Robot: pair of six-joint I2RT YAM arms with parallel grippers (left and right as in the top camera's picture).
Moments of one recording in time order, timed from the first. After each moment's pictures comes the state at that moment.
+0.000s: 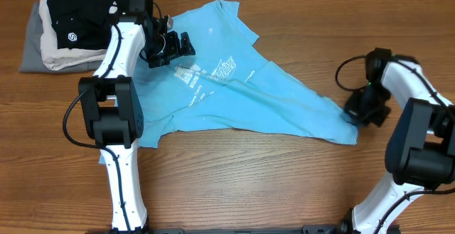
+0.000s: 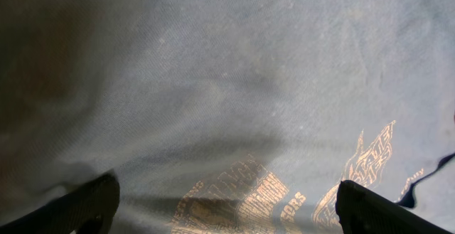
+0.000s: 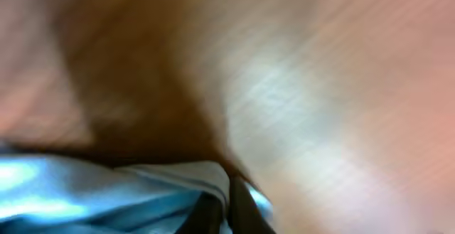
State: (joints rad) left arm -0.01 2.46 2.10 -0.99 0.44 -0.21; right arm -0.22 2.00 1.38 -1.19 0.12 0.55
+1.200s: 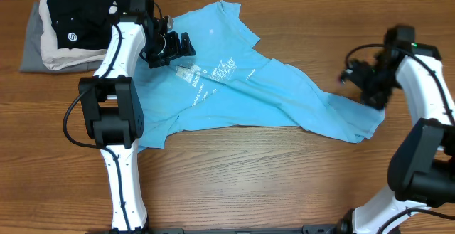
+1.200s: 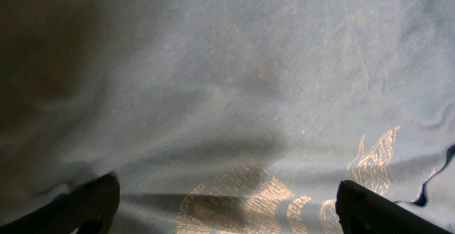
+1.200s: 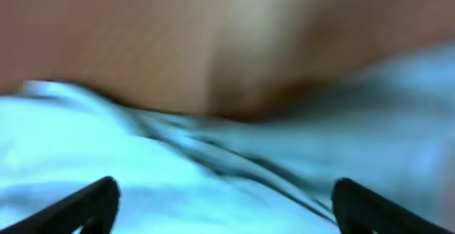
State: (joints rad) left arm -0.01 2.46 2.10 -1.00 0.43 -0.21; right arm -0.19 1.87 1.45 -0.95 -0.24 0.41
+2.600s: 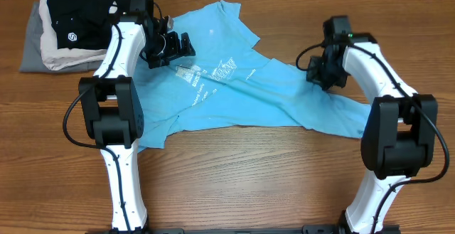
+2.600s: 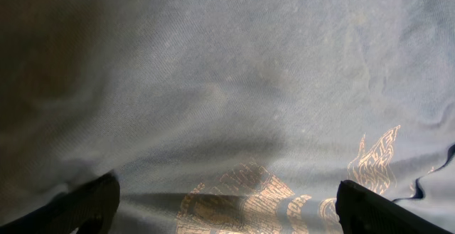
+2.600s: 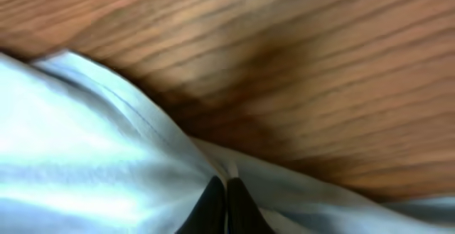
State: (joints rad) left arm -0.01 2.46 2.10 -1.00 0.43 -0.21; right arm 0.05 2.06 1.59 -0.95 -0.01 0.34
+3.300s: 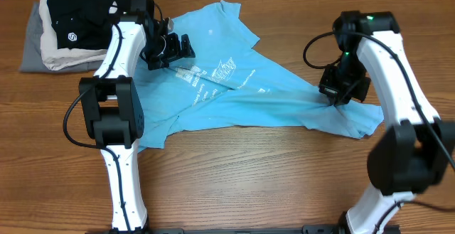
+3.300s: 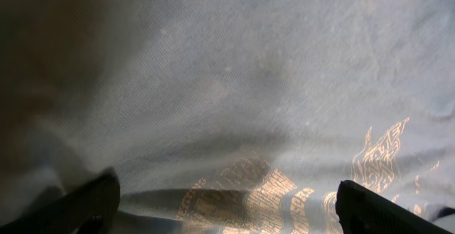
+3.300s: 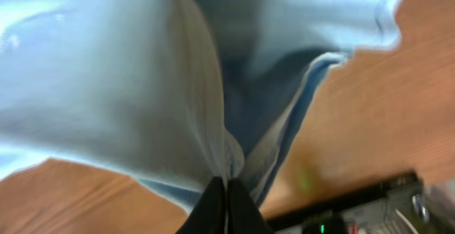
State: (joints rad) left arm -0.01 2.46 2.10 -1.05 0.41 -0.21; right arm 0.08 1.89 1.75 -1.62 -0.01 0.53
